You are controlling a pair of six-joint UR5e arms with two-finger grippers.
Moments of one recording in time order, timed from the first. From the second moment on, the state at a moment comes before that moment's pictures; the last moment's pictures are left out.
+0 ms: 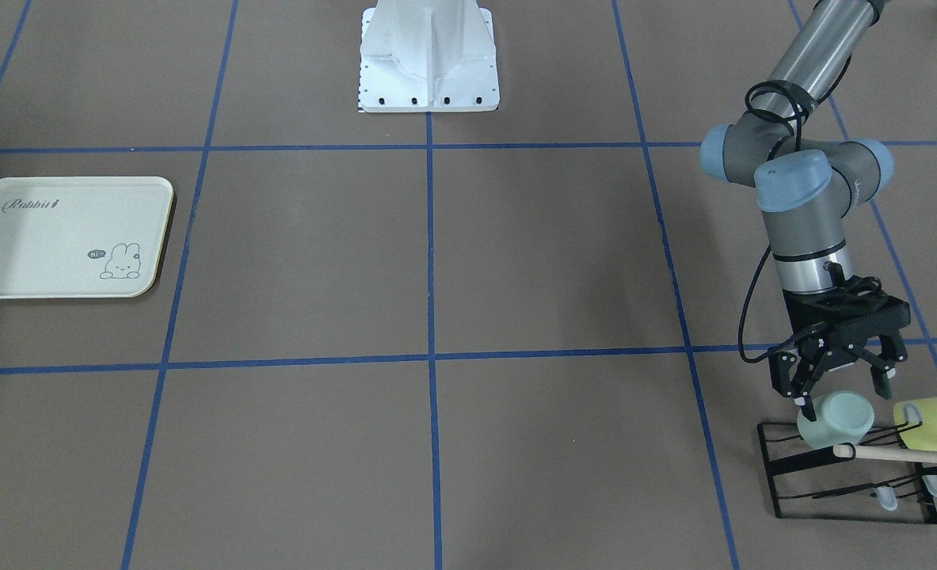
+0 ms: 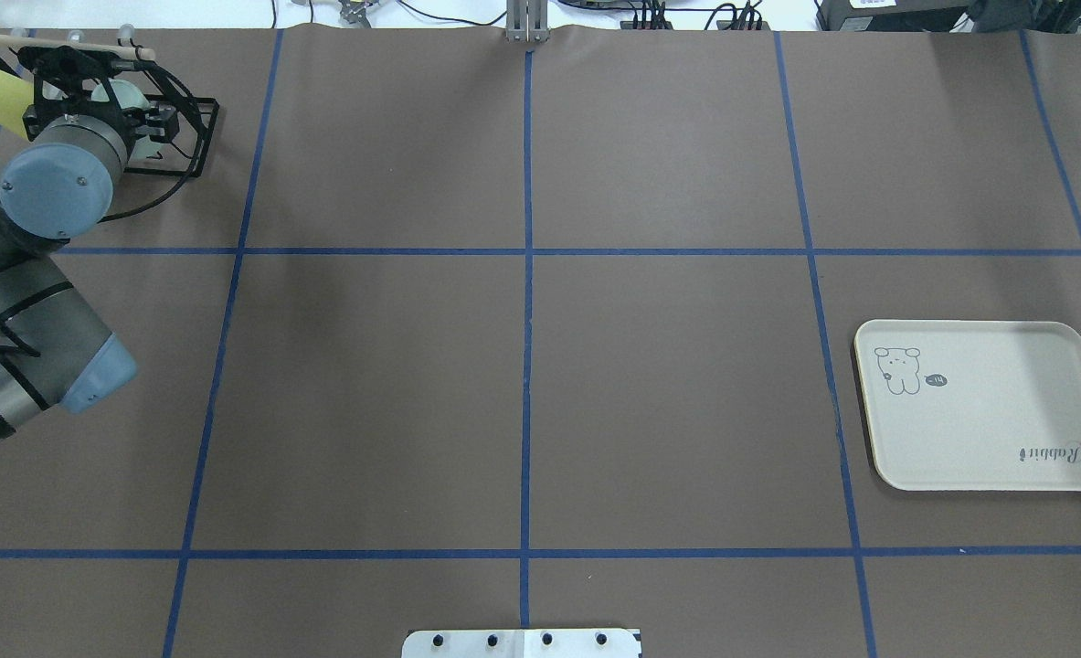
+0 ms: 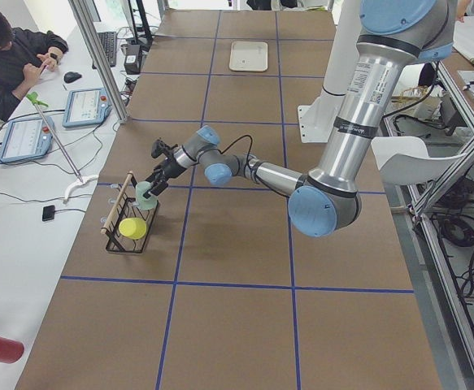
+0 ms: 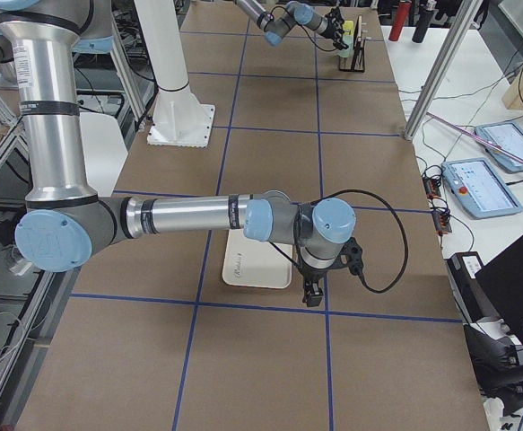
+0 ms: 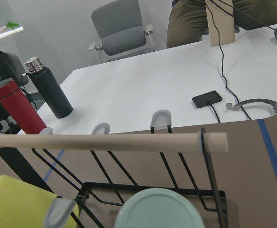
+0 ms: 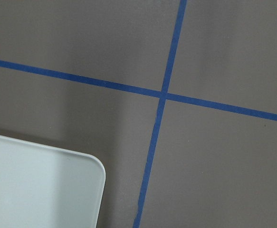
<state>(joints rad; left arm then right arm) -0.85 -1.91 -1.43 -2.20 -1.16 -0.97 1.56 -1.50 1.61 -1.77 2.35 -0.24</state>
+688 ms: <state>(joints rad) -0.85 -1.92 -1.40 -2.20 -1.16 -0.97 1.56 -1.50 1.60 -1.77 2.35 -0.24</state>
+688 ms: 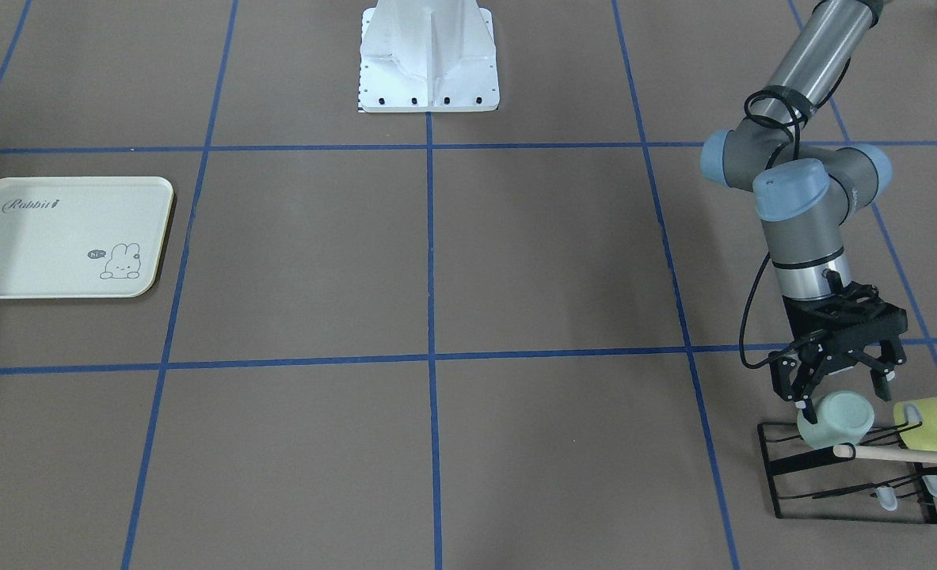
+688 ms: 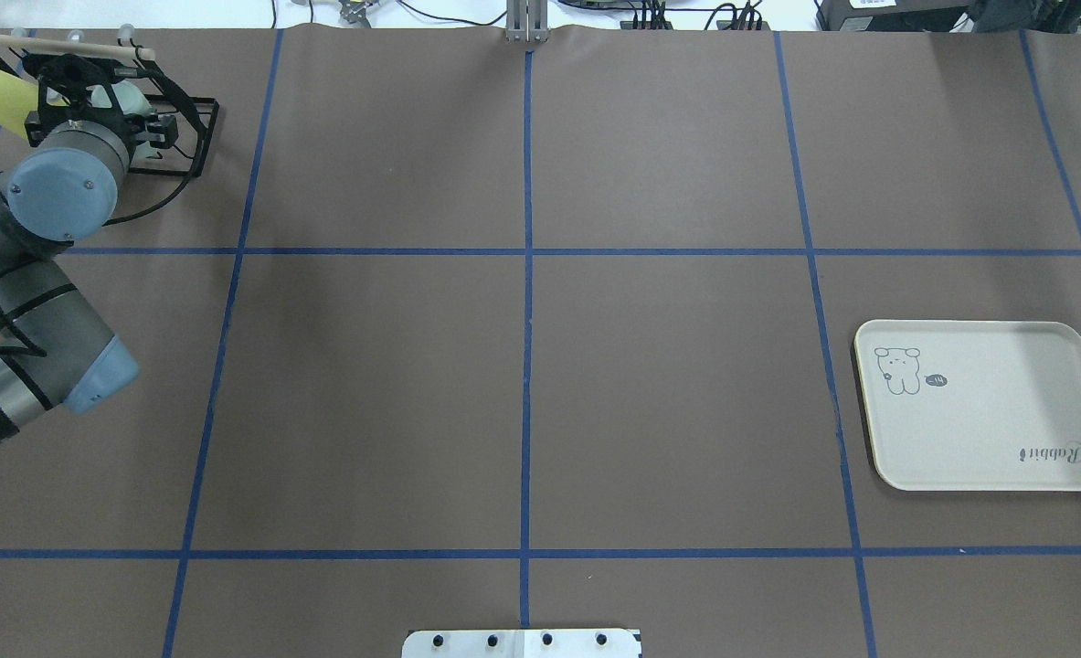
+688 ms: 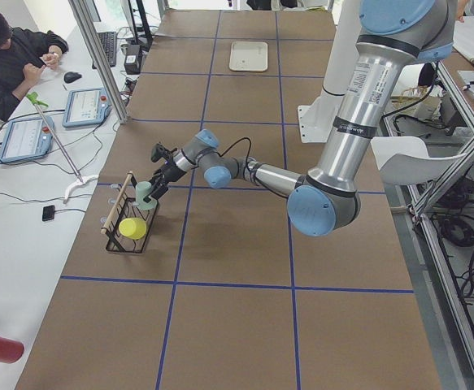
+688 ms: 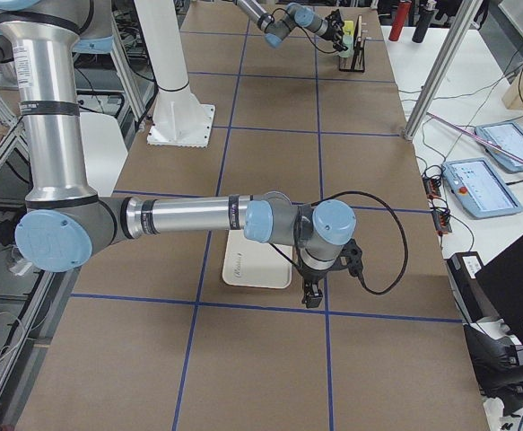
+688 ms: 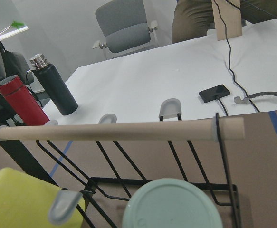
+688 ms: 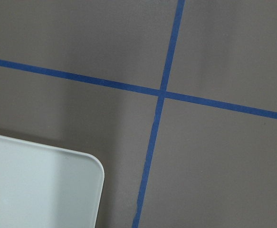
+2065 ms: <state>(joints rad) -0.86 -1.95 -1.37 -2.20 -1.16 -0.97 1.56 -1.50 1.60 -1.77 2.35 -0.24</state>
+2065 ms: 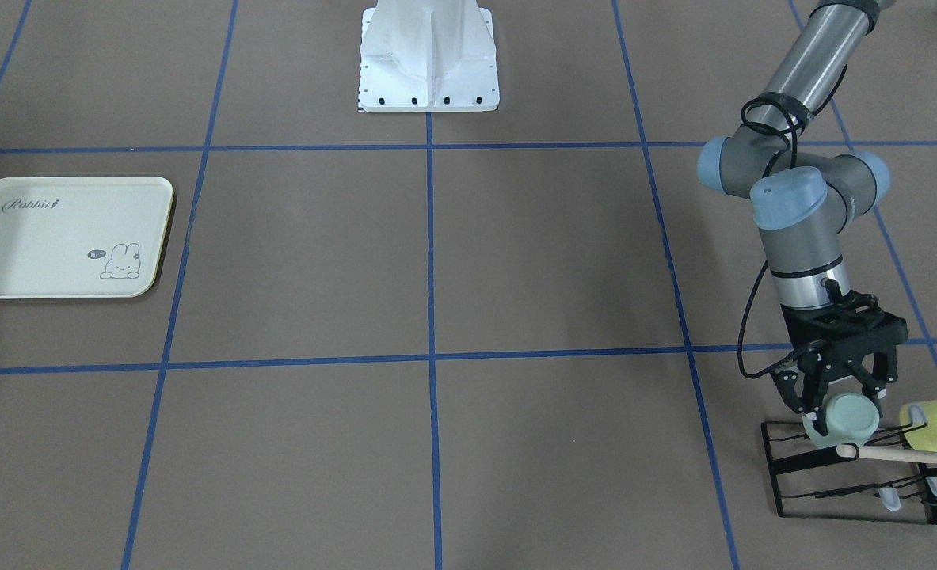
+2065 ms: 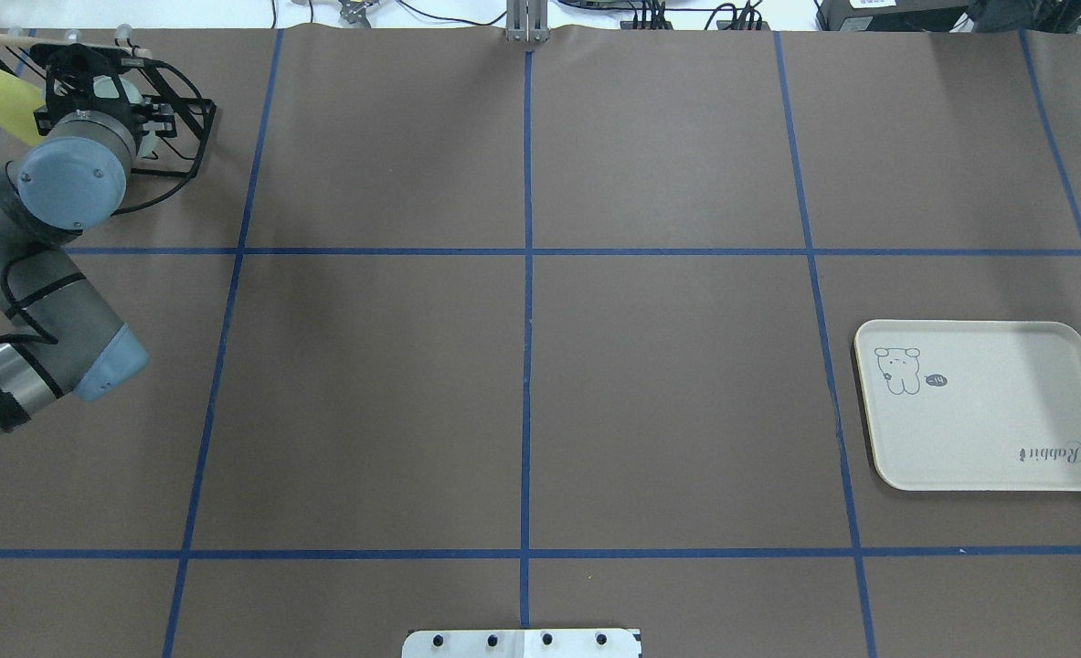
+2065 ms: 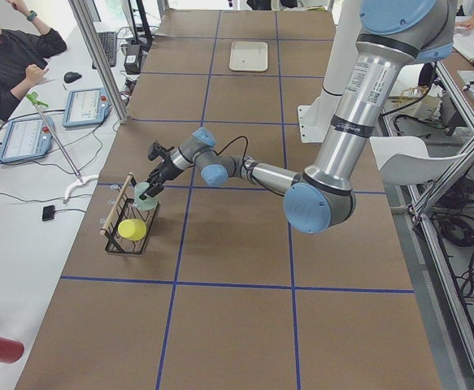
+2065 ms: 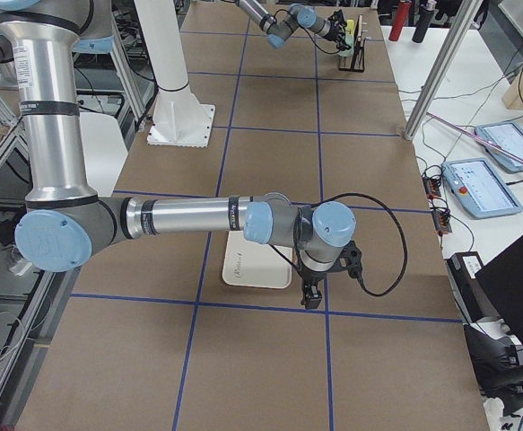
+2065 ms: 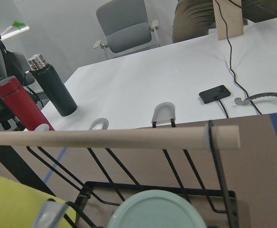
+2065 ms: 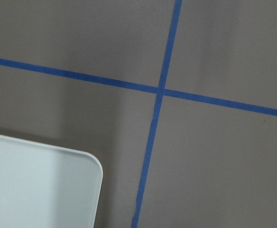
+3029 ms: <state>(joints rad) -0.91 -1.97 -1.39 -2.20 -1.17 -0.90 1.56 -1.50 1.60 -1.77 2.35 -0.24</state>
